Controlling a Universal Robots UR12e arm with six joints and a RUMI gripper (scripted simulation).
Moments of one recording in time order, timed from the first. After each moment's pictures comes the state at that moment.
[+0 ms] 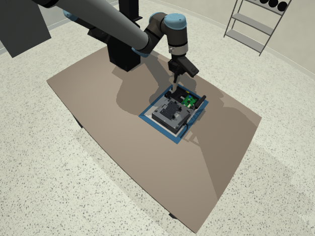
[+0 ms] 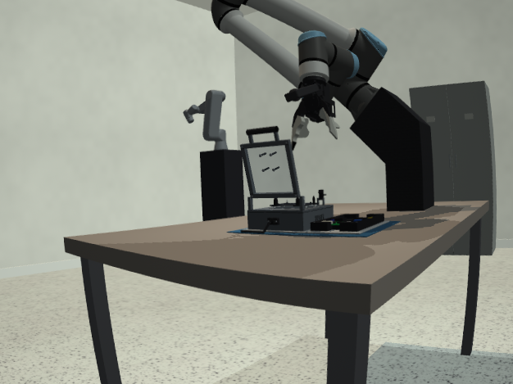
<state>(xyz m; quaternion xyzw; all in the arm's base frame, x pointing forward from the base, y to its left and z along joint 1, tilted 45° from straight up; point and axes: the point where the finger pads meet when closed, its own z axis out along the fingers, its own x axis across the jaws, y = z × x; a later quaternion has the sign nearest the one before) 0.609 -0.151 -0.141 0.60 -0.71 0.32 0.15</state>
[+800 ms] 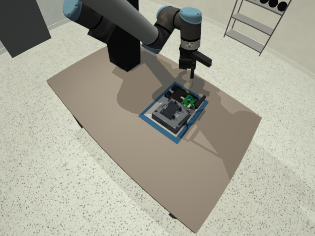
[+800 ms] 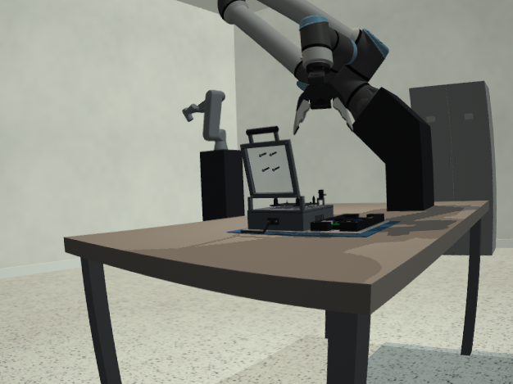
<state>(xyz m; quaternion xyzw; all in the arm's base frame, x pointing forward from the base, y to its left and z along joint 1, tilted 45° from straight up) 0.633 -0.101 -0.154 0.78 -0.52 0.24 0.25</state>
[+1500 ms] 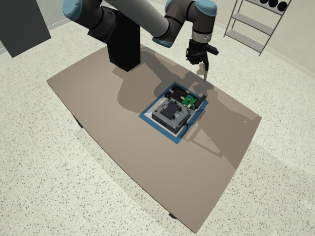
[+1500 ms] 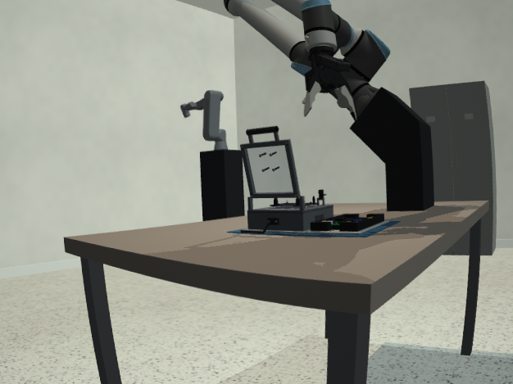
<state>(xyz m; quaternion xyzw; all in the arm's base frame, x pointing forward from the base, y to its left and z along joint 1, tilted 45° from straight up) 0.645 -0.053 -0.151 0.89 -0.28 0.12 0.34</state>
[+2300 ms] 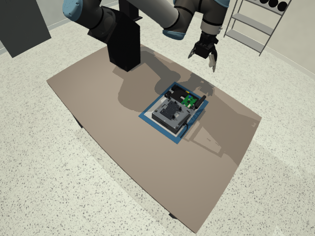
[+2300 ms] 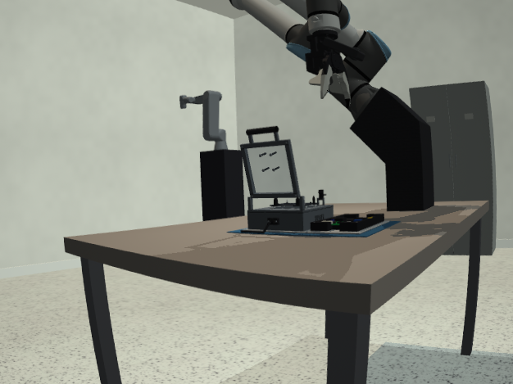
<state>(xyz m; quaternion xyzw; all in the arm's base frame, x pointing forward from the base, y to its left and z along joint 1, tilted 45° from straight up) 0.647 -0.013 -0.136 0.92 -0.04 -0.01 0.38</state>
